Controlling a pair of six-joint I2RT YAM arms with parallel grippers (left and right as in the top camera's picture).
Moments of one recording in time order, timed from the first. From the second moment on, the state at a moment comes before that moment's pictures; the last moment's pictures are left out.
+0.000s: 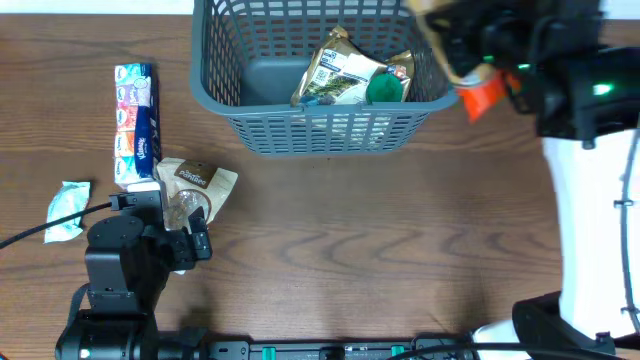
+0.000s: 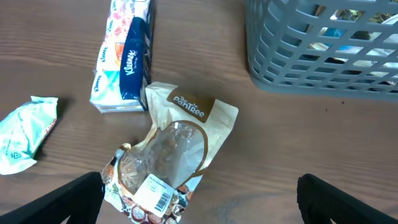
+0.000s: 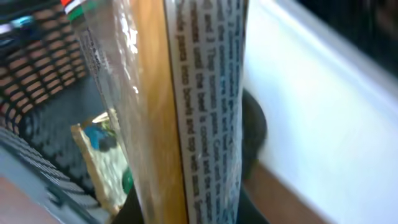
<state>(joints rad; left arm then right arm) -0.05 0.58 0.77 -0.89 -0.04 -0.11 0.29 1.68 2.21 -1.06 -0.09 -0.51</state>
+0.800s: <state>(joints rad) -0.05 0.58 0.77 -0.89 -0.04 -0.11 0.53 2.11 2.22 -1.01 -0.08 -0.77</state>
